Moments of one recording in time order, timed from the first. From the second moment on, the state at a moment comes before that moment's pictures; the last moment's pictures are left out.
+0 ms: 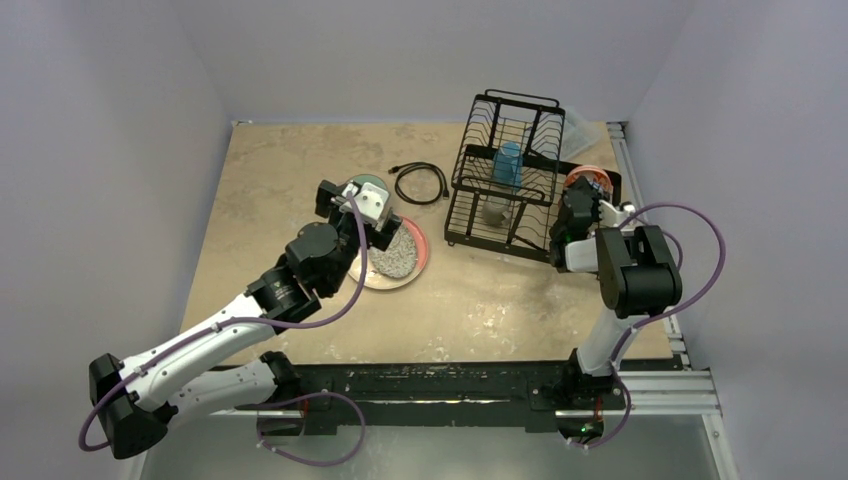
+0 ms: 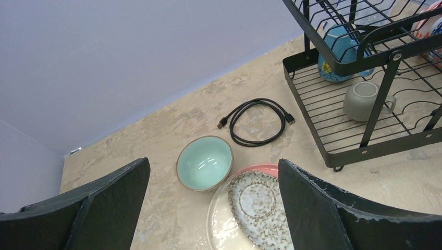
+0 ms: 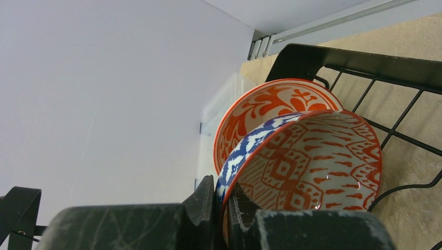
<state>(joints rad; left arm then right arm) -0.88 0.93 0.83 0.06 -0.56 0.27 0.05 1.79 0.65 1.04 0.72 1.18</state>
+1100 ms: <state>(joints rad) -0.88 0.93 0.83 0.07 -0.55 0.29 0.04 1.50 0.72 0.28 0.71 1.27</state>
